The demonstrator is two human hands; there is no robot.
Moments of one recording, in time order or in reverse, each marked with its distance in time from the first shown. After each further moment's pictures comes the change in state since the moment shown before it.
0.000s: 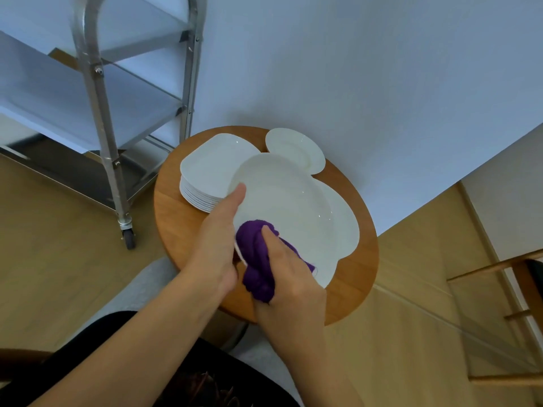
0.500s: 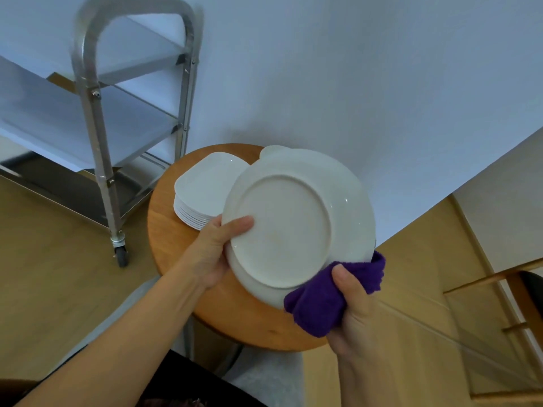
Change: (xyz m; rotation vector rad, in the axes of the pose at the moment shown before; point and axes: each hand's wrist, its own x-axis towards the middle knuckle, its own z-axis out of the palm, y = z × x) left_hand 0.051 0.001 -0.022 0.013 -0.349 0.004; right_hand 0.015 0.054 -0.038 1.515 0.183 0.751
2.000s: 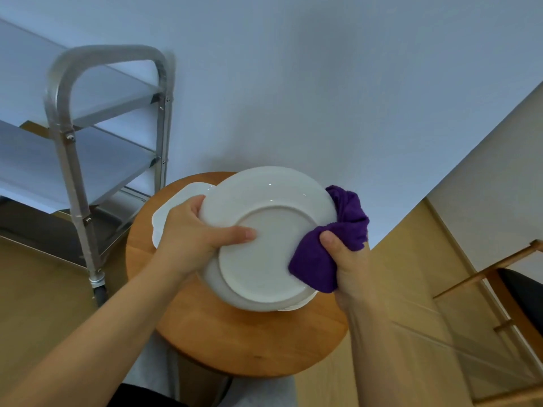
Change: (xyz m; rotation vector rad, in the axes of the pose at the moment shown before) left_hand -0.017 0.049 0.049 0.692 0.212 0.351; right_hand 0.063 -0.043 -0.020 -0.428 0.048 -0.200
